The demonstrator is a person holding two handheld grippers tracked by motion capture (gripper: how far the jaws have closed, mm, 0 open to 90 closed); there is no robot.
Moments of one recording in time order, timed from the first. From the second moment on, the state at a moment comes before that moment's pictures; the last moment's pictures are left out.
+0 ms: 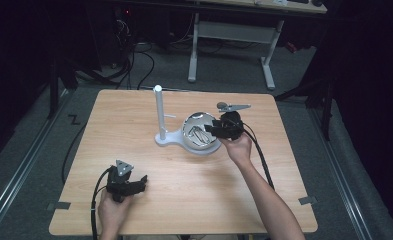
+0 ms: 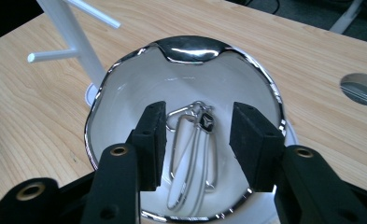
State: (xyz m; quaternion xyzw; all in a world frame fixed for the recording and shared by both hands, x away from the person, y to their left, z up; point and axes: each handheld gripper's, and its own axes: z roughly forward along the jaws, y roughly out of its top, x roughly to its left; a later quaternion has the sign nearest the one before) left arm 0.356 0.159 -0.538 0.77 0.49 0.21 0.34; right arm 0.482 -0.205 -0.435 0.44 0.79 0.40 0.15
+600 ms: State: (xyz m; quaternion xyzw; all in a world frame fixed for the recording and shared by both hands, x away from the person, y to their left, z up) left arm 0.356 0.158 -0.538 0.77 0.49 0.21 0.34; right arm 0.468 -0.233 -0.418 0.44 0.78 0.41 0.17
